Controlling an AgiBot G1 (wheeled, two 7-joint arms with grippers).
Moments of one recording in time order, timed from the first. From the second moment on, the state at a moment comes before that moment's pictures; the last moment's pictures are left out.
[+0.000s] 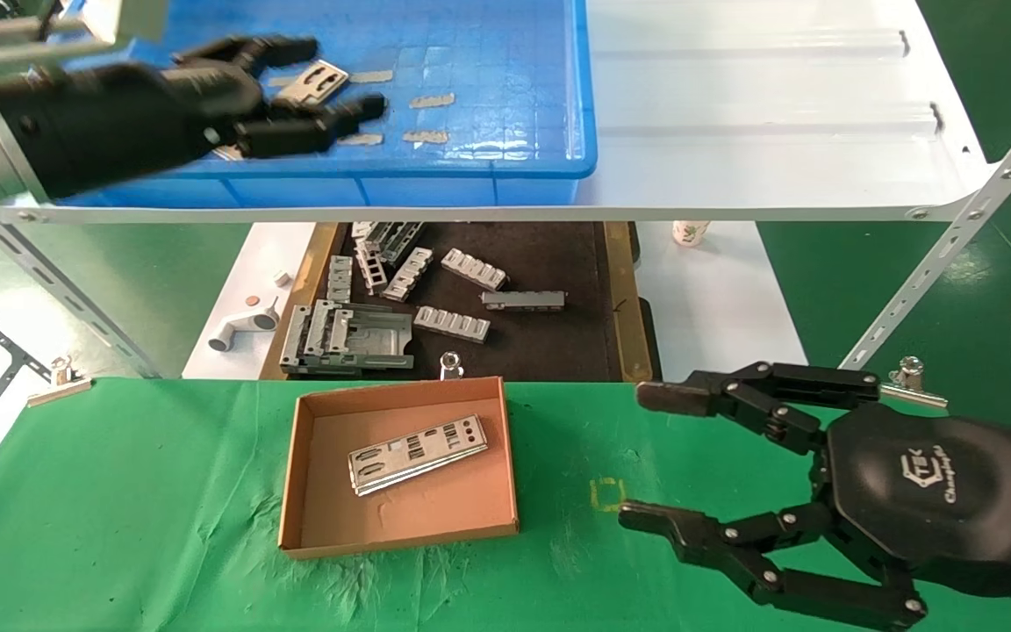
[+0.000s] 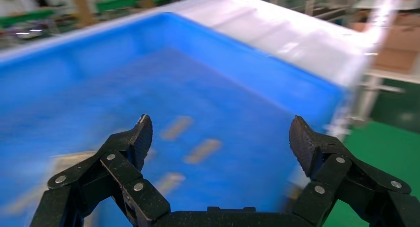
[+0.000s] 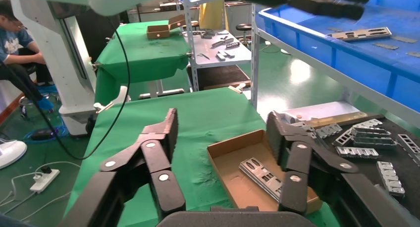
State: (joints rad) left arm -1.67 0.91 0.43 -0.60 1.14 1.16 -0.12; right arm 1.11 -0.55 -0.43 1.25 -0.62 -1.43 0.10
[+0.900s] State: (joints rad) left arm -1.99 1.09 0.56 -0.06 1.38 1.00 -0.01; right arm 1.11 -0.55 -0.43 1.25 -0.62 -1.43 0.10
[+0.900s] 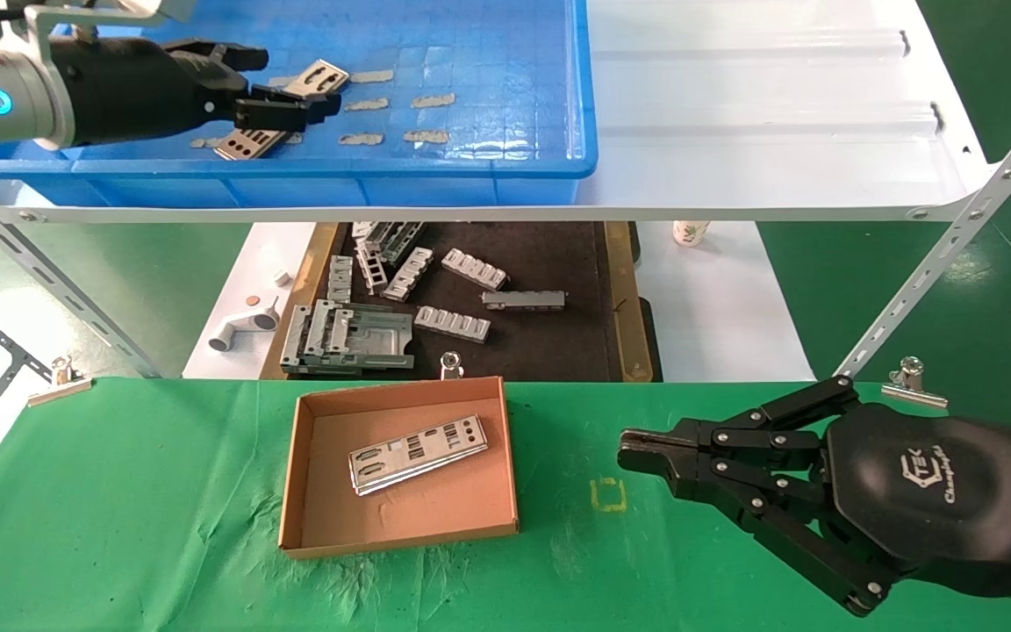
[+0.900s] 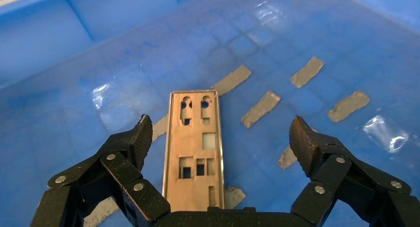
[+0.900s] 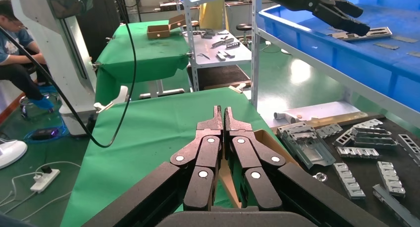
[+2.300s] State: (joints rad) left arm -1.97 1.14 0.54 0.00 1.36 0.85 0.04; right arm 1.11 -0.55 -0.43 1.25 -0.62 -1.43 0.10
